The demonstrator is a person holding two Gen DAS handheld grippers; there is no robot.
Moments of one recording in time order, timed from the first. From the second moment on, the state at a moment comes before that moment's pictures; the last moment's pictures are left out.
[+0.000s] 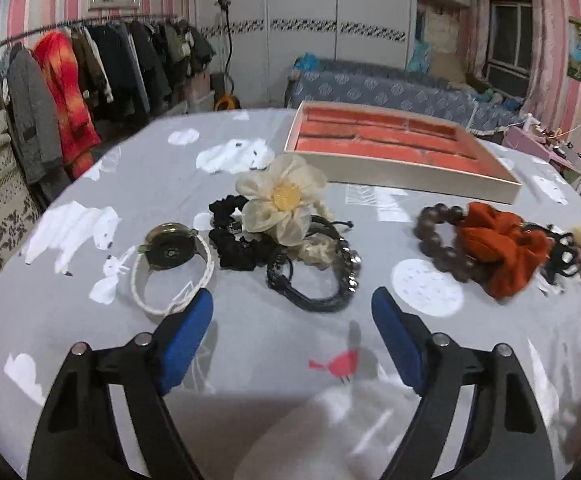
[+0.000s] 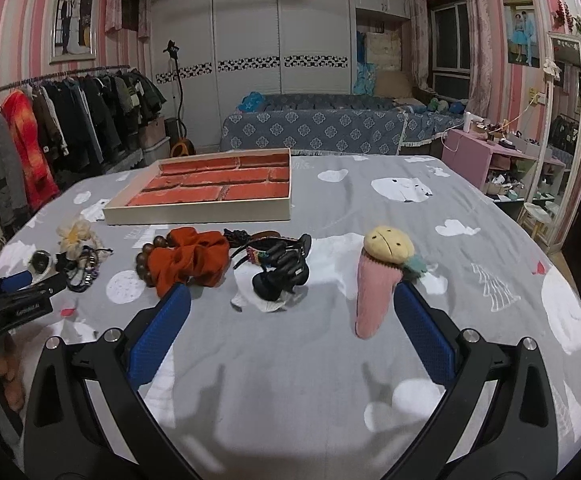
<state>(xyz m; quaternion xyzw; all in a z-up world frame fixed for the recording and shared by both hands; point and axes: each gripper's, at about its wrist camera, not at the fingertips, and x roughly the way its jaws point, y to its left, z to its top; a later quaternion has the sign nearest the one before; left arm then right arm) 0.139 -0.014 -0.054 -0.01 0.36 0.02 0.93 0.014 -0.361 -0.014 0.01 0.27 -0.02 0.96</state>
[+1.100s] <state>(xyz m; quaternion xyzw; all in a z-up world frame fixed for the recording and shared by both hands) 0.174 -0.007 -0.067 -0.03 0.42 -0.03 0.91 0.110 -0.370 -0.052 0.04 0.38 0.00 0.92</state>
